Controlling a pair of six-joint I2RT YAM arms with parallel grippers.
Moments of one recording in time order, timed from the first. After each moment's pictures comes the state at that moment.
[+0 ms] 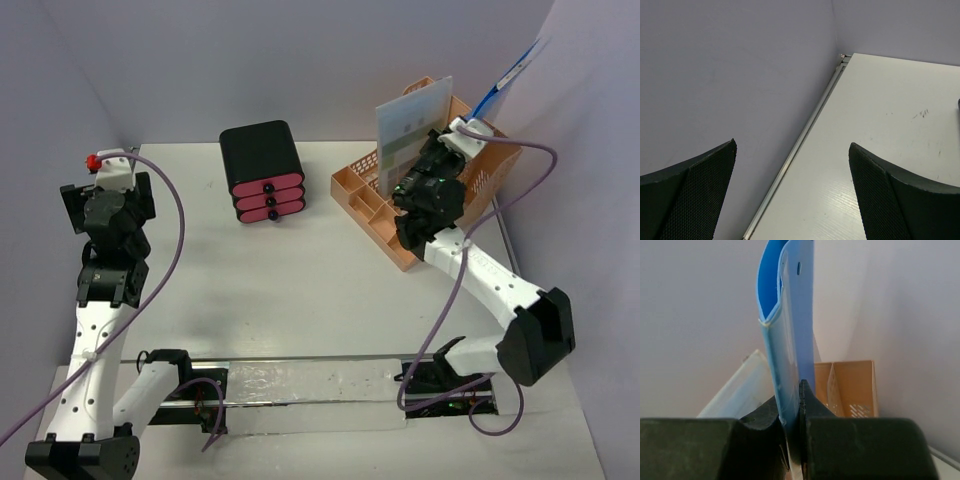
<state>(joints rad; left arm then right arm) -0.06 0.83 1.00 -0.29 -0.60 0.22 0.55 1.29 1.09 1.07 1.20 -0.53</state>
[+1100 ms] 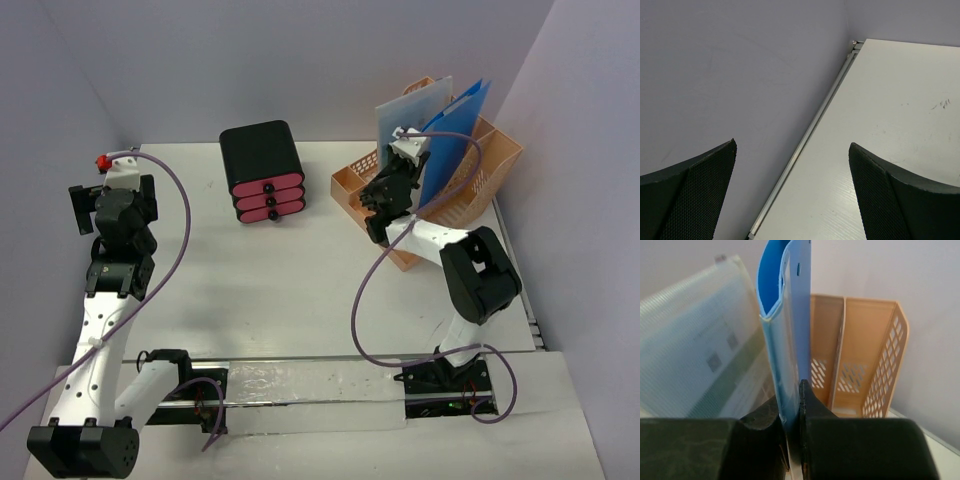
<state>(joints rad) -0.06 0.87 0.94 -0.23 -0.65 0.25 0.50 1.72 1.04 1.30 1.26 -0.60</state>
